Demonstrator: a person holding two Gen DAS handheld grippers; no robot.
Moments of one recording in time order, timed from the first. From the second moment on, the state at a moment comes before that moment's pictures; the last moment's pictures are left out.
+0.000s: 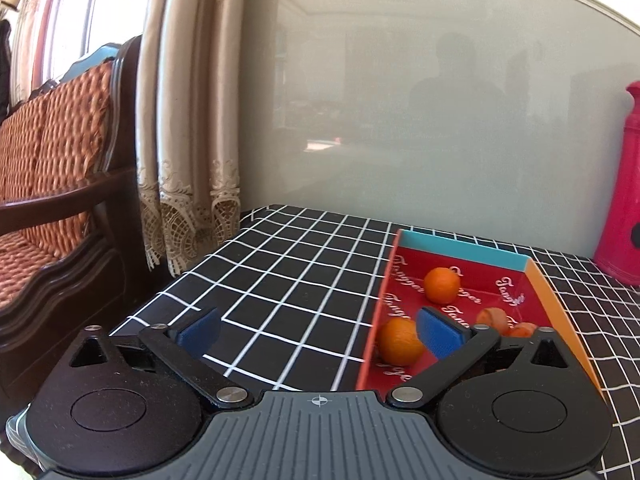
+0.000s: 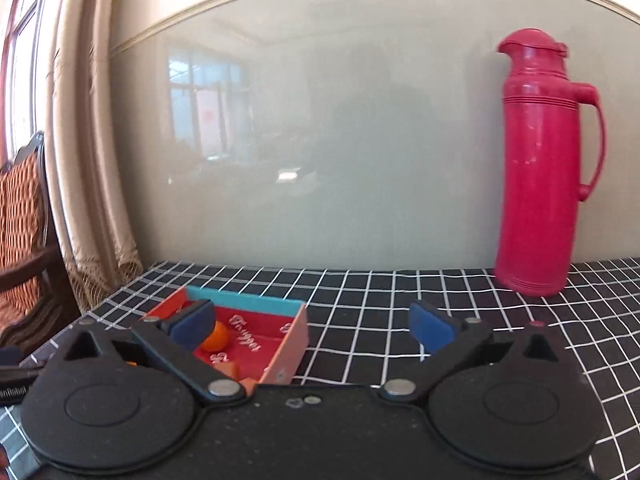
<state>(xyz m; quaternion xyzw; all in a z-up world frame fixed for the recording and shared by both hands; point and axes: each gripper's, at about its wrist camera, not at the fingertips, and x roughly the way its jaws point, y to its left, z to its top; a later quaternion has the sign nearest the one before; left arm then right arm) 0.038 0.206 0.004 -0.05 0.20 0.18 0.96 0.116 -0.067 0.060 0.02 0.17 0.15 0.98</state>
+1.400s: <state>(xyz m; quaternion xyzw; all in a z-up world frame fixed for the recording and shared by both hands) -0.068 0.094 0.026 -0.01 0.18 0.11 0.98 -0.026 -0.147 0.035 -0.04 0.17 0.06 0.98</state>
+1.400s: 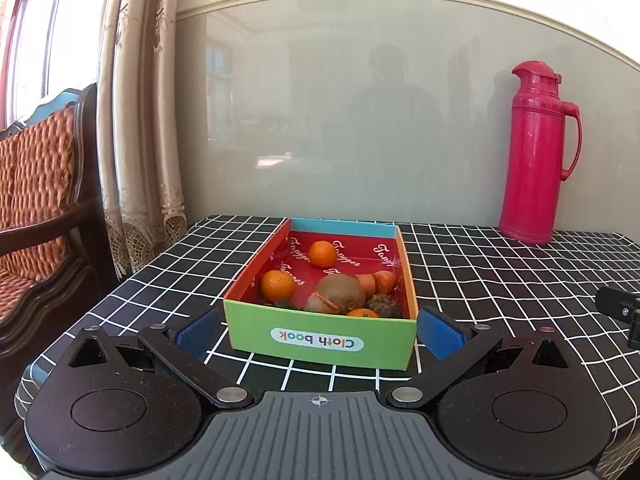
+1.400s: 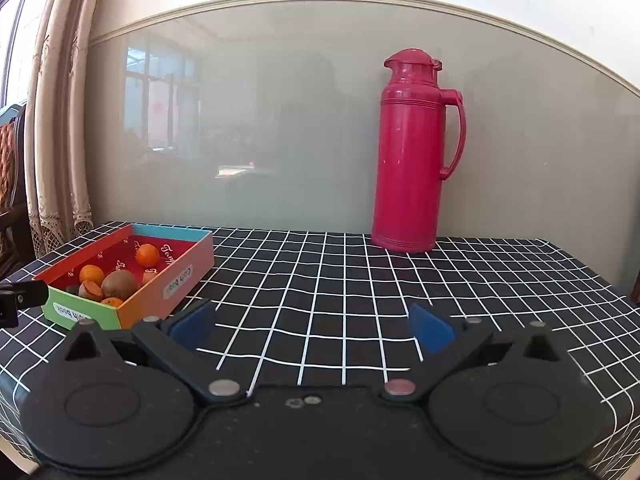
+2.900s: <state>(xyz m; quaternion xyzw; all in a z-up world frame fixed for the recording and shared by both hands) -0.068 0.095 0.025 -0.01 0.19 0.11 0.98 -0.025 -0.143 0.033 -0.05 0.17 0.06 0.98</state>
